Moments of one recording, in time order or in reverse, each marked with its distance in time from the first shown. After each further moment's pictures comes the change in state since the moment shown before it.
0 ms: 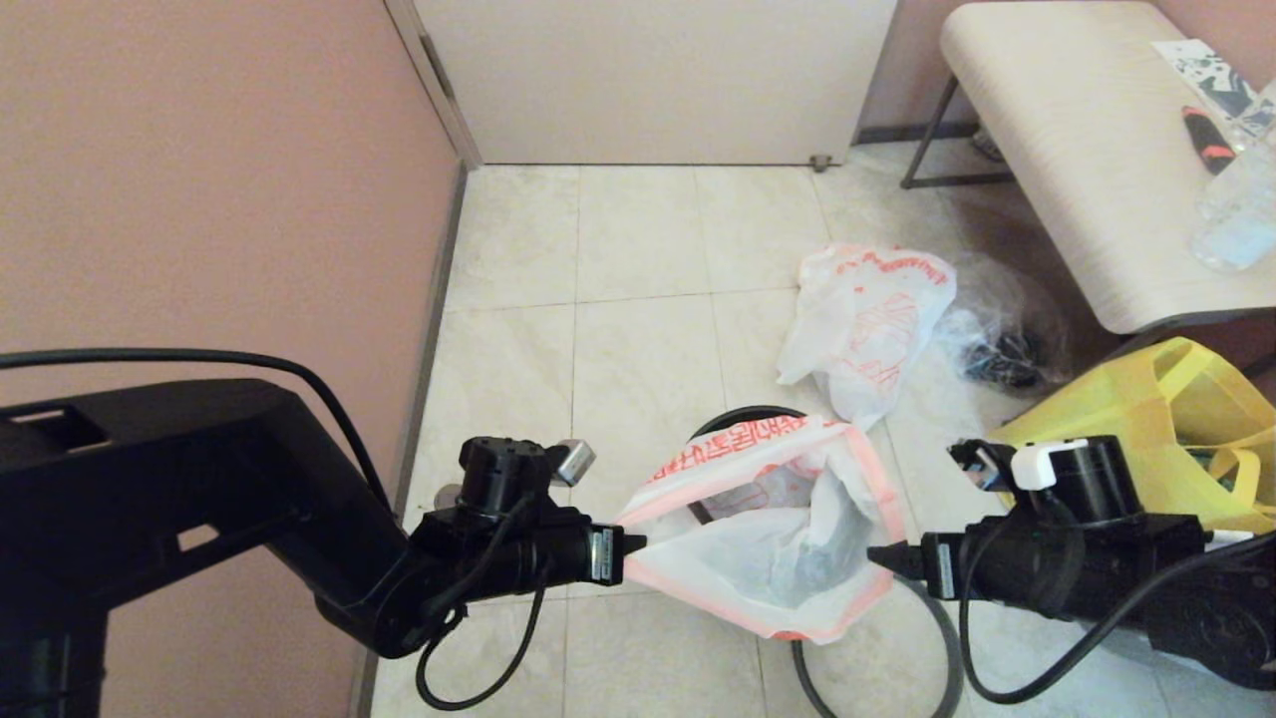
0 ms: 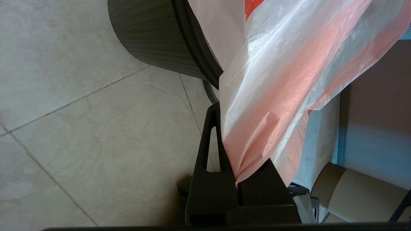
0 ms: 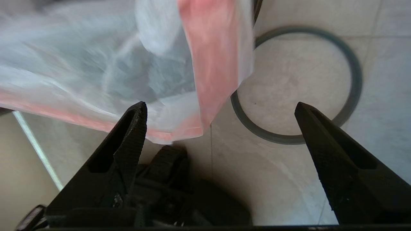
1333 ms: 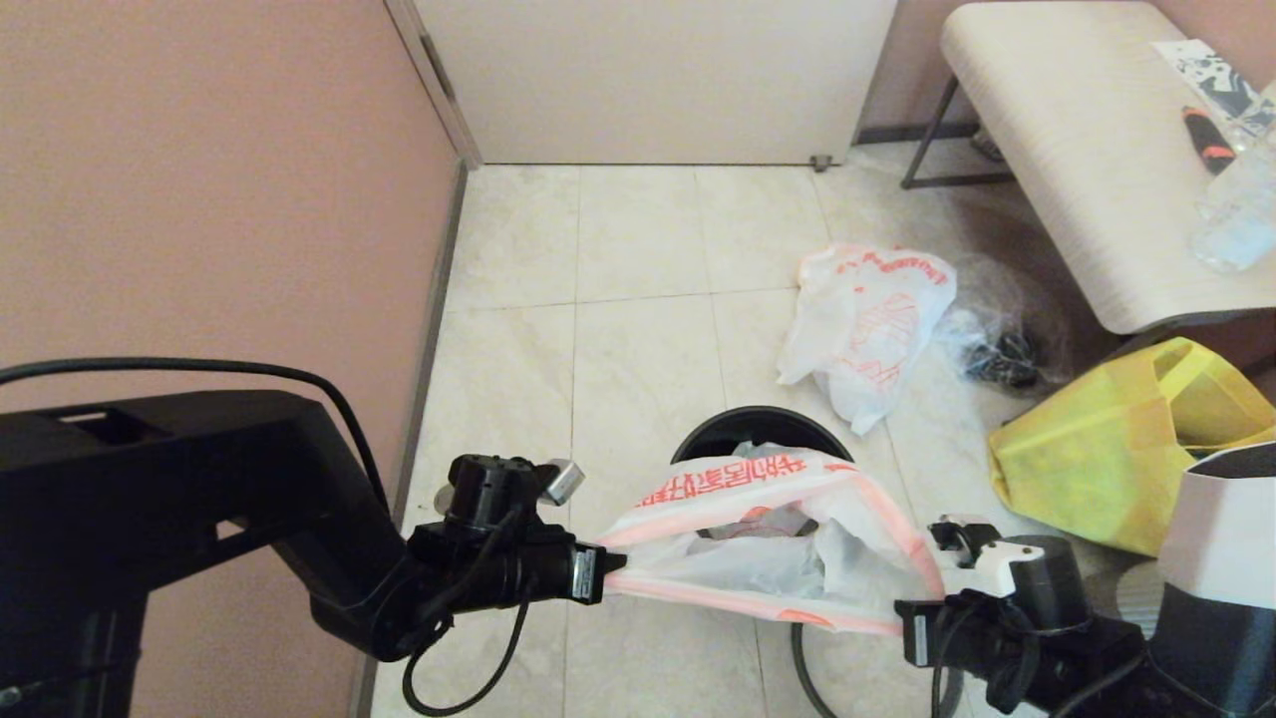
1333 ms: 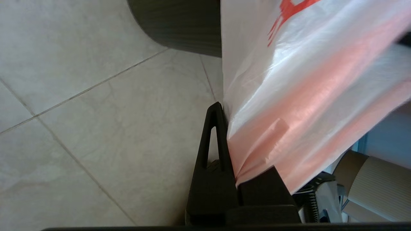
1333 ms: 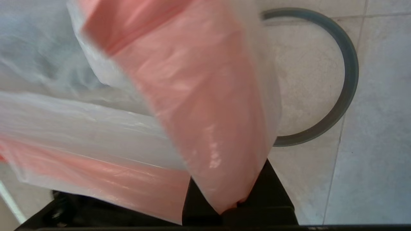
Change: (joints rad) left arm 0.060 0.057 0.030 -0.001 -0.021 0.103; right arm 0.056 0.286 0.282 -0.581 -0.154 0.033
